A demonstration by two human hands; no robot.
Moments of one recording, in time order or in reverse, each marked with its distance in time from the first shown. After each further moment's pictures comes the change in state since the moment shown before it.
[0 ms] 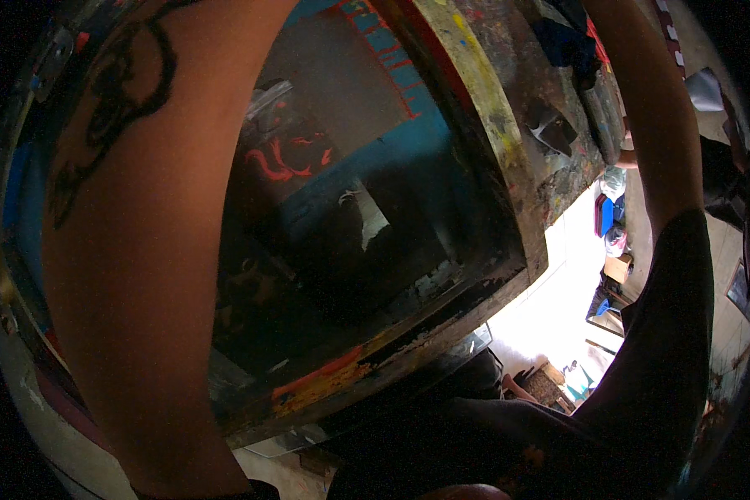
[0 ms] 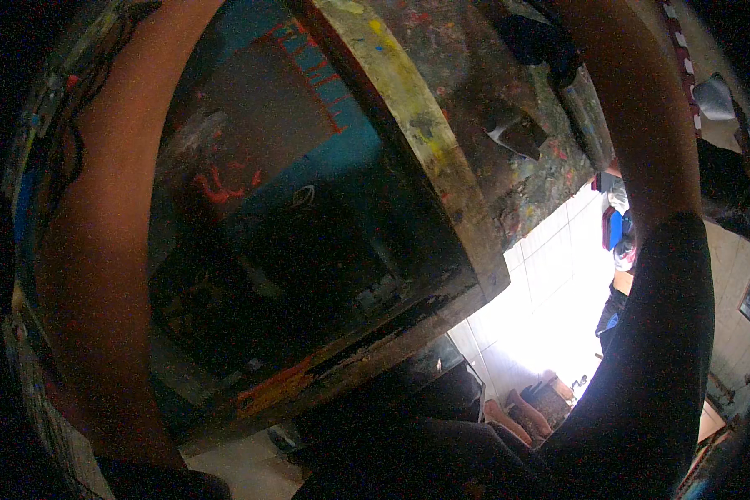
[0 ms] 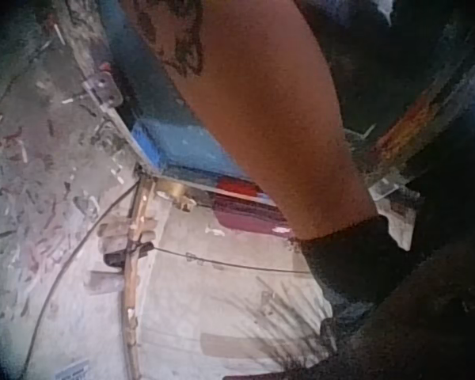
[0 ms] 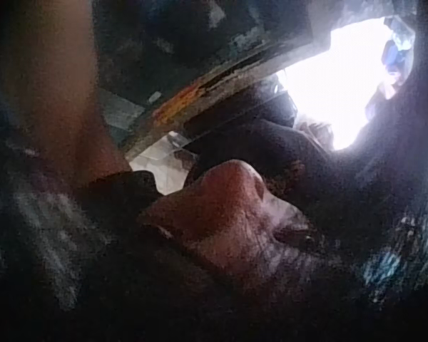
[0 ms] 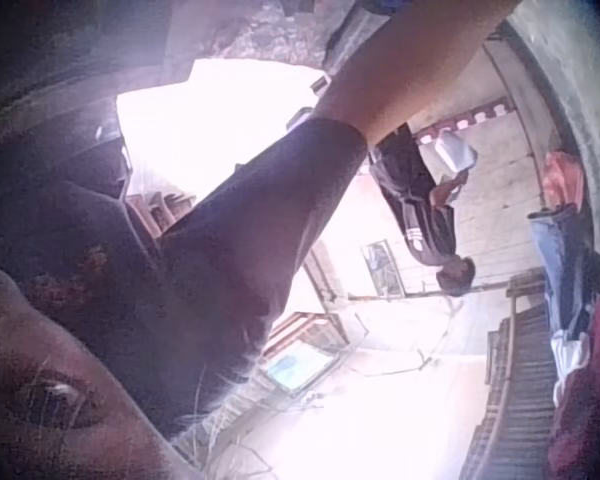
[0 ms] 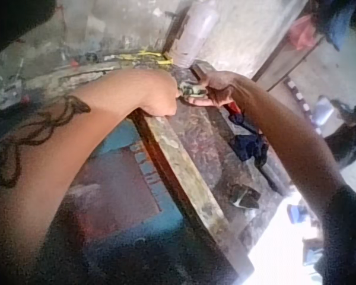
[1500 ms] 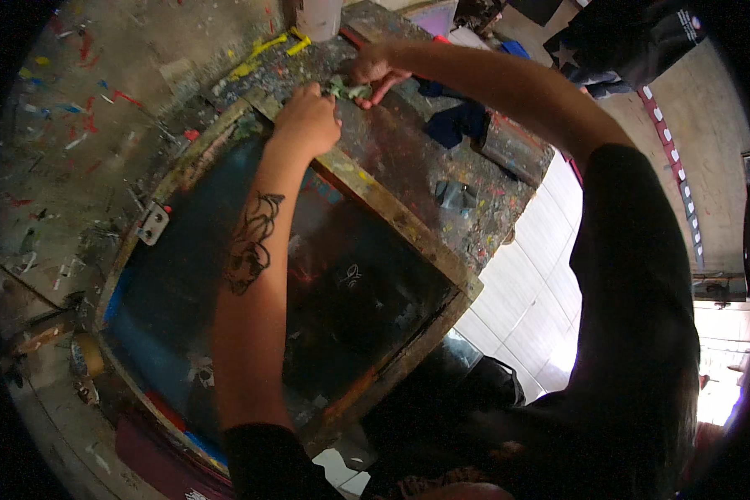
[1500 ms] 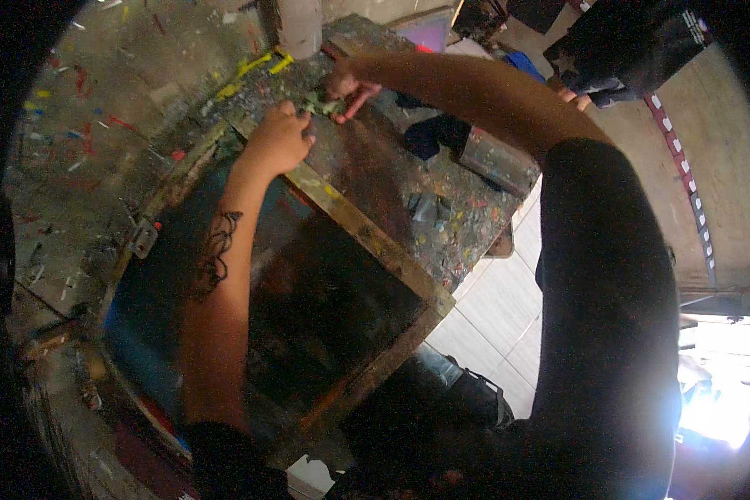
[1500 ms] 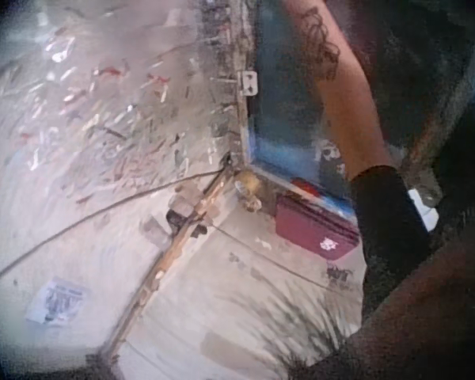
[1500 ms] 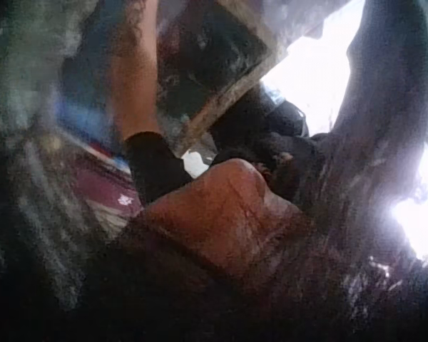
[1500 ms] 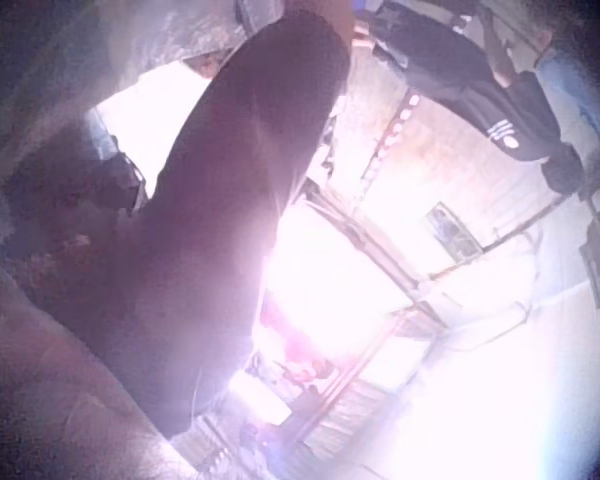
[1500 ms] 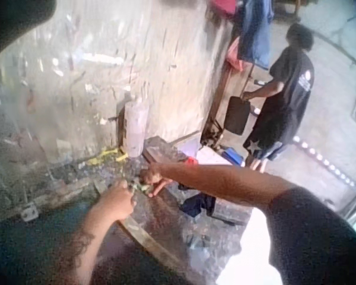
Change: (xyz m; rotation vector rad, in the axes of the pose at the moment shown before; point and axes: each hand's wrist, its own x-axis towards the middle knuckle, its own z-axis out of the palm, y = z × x) left_hand -0.011 0.008 0.007 -0.073 0.007 -0.105; right_hand -0.030 0.001 0.060 -0.495 0.188 0.029
